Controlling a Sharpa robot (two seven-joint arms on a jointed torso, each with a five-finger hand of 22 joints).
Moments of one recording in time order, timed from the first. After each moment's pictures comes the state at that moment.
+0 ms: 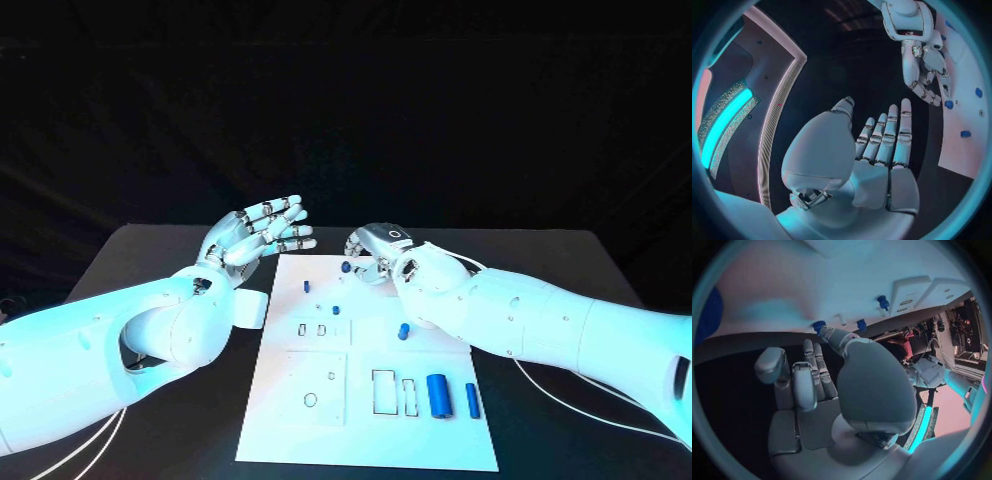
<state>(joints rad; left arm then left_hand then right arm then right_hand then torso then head) 1.17 -0.93 0.03 1.72 -0.01 -0.44 0.49 1.44 -0.04 0.08 0.29 0.28 0.60 0.17 0.13 0.11 0.76 0.23 0.07 0.06 0.83 0.18 0.26 0.20 0.17 0.86 0.27 0.30 0.13 1.22 -0.39 -0.10 1.06 -1.58 -0.49 -0.14 1.35 -0.27 0.57 0.08 0.20 0.95 0.16 0.20 0.39 1.08 0.11 0.06 0.13 1.47 0.01 1.40 1.26 0.10 1.29 0.12 1.19 1.05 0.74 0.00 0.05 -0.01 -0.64</state>
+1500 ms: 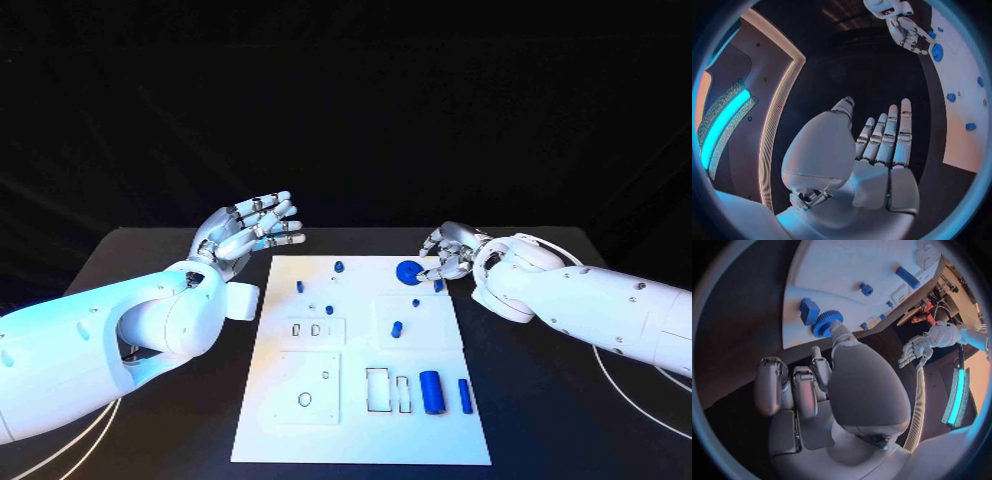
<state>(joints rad) 1.17 -0.95 0.03 1.67 -0.01 -0.43 0.49 1.44 -0.04 0.08 0.29 0.28 0.60 0.17 0.13 0.11 0.76 0.23 0.07 0.06 0.83 0.18 0.26 0.21 0.17 0.86 0.27 0.30 0.13 1.25 -0.69 -0.08 1.24 -1.26 -0.31 -0.23 1.48 -0.20 0.03 0.29 0.27 0.85 0.16 0.20 0.47 1.37 0.08 1.32 1.31 1.47 0.00 1.56 1.31 0.07 1.43 0.11 1.37 1.31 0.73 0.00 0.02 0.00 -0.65</state>
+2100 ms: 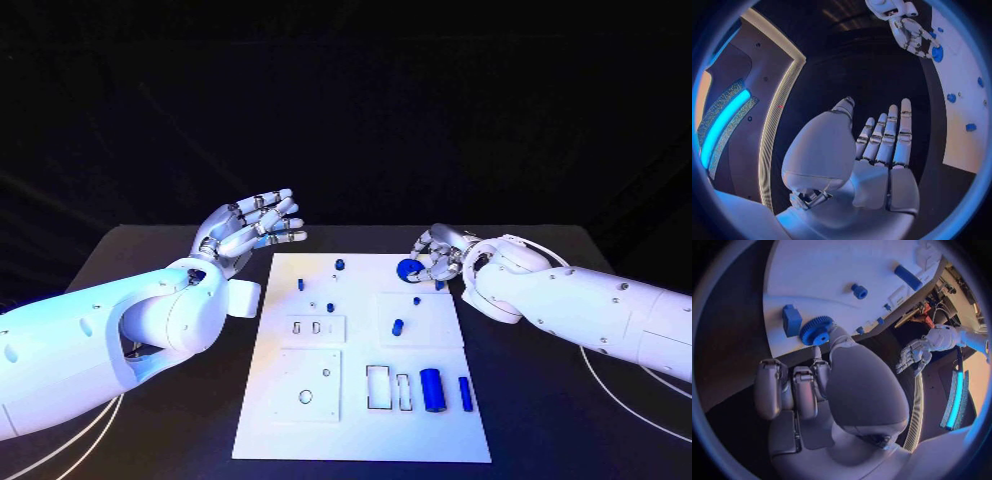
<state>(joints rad) 1.17 -0.94 0.03 1.67 -0.01 -0.42 0.49 1.44 -0.04 0.08 0.29 0.28 0.60 0.17 0.13 0.11 0.76 0.23 0.07 0.06 0.83 0.18 0.26 0.21 0.17 0.86 0.27 0.30 0.13 1.24 -0.65 -0.08 1.22 -1.27 -0.31 -0.23 1.49 -0.18 0.07 0.29 0.27 0.85 0.16 0.21 0.48 1.42 0.07 1.39 1.31 1.47 0.00 1.57 1.31 0.07 1.45 0.11 1.39 1.31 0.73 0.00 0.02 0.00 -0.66</state>
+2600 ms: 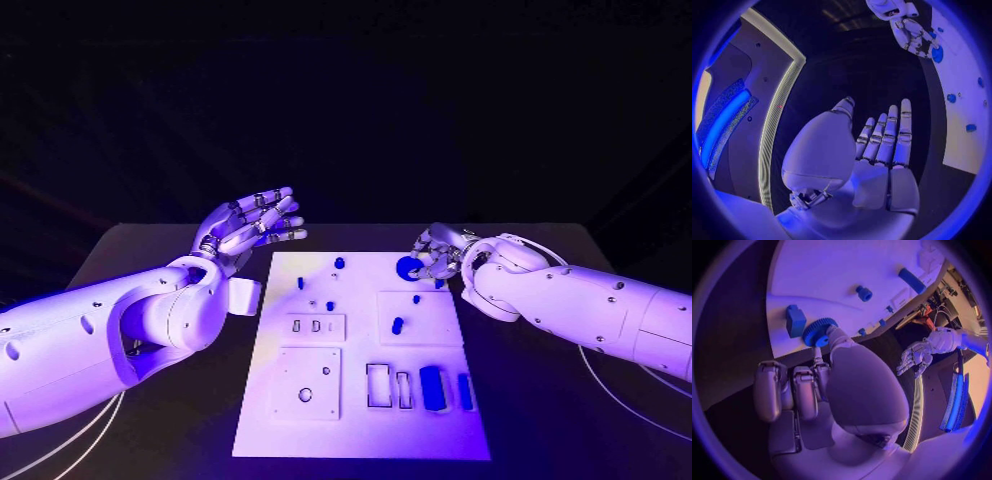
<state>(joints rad) 1.17 -0.94 0.03 1.66 -0.01 -0.42 0.49 1.44 -0.04 0.08 0.29 0.28 0.60 0.17 0.13 0.11 0.76 0.23 0.07 0.06 0.82 0.18 0.26 0.21 0.17 0.85 0.28 0.30 0.13 1.24 -0.64 -0.08 1.21 -1.29 -0.31 -0.23 1.50 -0.17 0.13 0.28 0.27 0.88 0.16 0.21 0.47 1.44 0.07 1.43 1.31 1.47 0.00 1.57 1.31 0.05 1.46 0.11 1.42 1.31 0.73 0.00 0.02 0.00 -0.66</state>
